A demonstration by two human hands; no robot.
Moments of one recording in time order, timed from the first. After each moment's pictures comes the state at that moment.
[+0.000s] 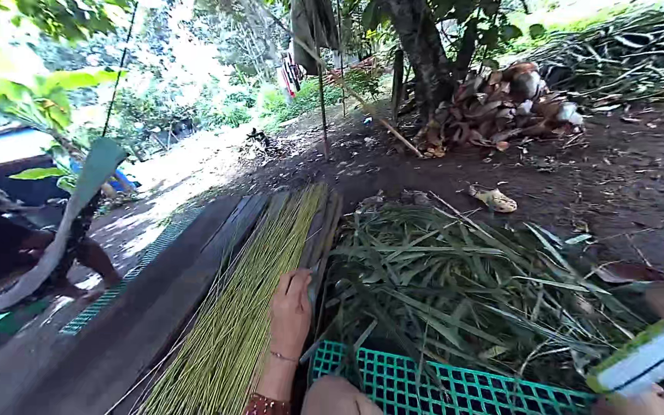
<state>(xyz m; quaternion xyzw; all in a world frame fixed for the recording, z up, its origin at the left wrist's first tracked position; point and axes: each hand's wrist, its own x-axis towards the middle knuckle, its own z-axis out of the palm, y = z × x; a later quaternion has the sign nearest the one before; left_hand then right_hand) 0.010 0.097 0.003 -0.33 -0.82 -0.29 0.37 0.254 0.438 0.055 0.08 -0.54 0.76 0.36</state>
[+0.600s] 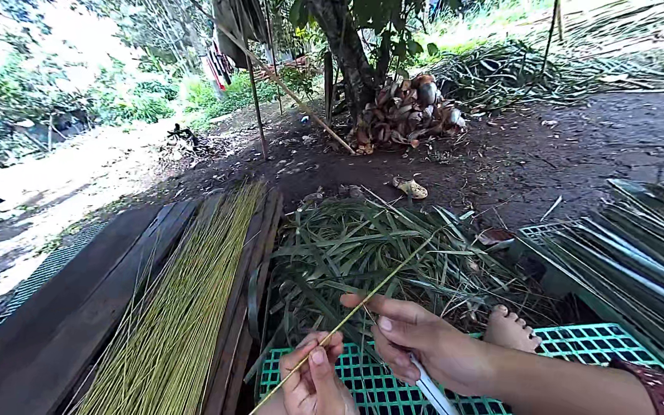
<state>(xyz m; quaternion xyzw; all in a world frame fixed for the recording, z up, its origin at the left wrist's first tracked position) 0.171 0.199 -0.020 -0.21 -0.44 -0.86 0.16 0.217 0.345 0.020 0.13 -0.52 0.84 -0.05</state>
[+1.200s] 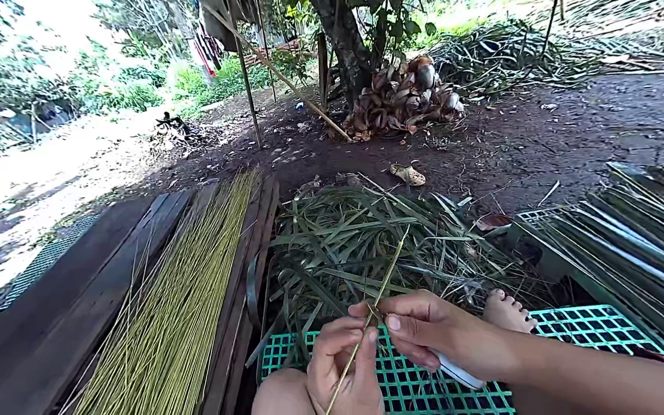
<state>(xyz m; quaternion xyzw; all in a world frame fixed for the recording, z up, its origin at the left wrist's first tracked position) 0.172 0.206 -0.024 -0.34 -0.50 -0.78 0.17 0.226 0.355 0.025 0.12 -0.62 0.78 -0.06</state>
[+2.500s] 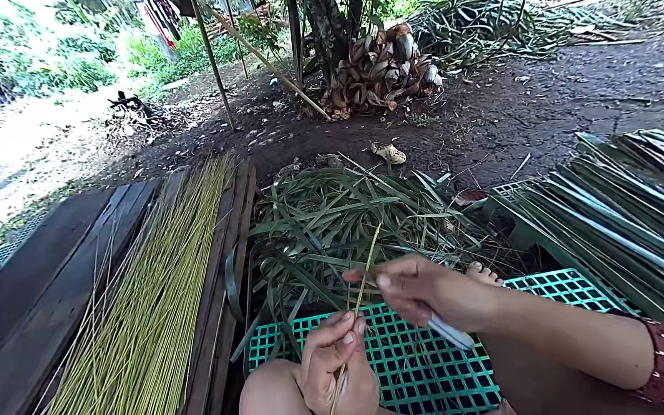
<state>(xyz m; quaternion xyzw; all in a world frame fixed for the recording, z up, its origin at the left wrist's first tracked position) 0.171 0.216 -0.044 -0.34 -0.50 -0.75 0.26 0.218 0.380 0.027 0.03 -0.60 0.80 -0.05</state>
